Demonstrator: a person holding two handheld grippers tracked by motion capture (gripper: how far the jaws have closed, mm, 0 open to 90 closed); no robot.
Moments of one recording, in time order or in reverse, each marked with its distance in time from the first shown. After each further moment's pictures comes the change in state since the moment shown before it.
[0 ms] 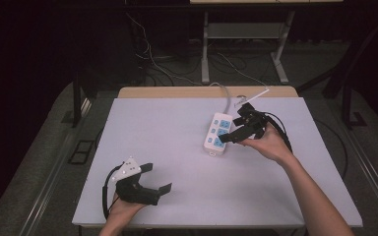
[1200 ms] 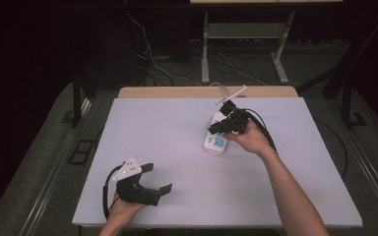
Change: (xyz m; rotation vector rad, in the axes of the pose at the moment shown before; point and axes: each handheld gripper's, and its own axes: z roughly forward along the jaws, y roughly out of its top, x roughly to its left) left arm 0.000 0.000 0.001 0.002 -0.007 0.005; right arm -0.003 0.024 0.046 0.061 -0.006 -0.029
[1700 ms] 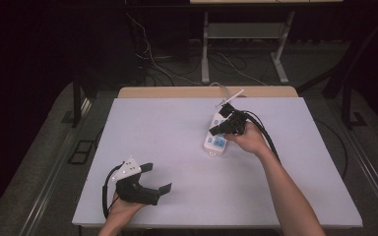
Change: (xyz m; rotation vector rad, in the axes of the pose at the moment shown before) left arm 0.002 0.000 -0.001 0.000 0.003 0.002; right arm -0.019 -0.007 0.023 0.039 0.034 0.012
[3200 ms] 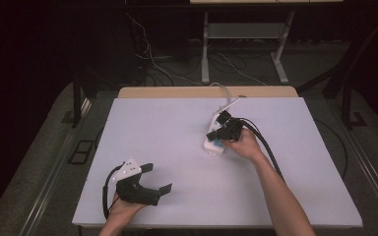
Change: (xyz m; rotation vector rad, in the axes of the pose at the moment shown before) left arm -0.001 -0.001 0.001 0.001 0.001 -0.003; right arm -0.003 -0.015 0.026 -0.031 -0.001 -0.019
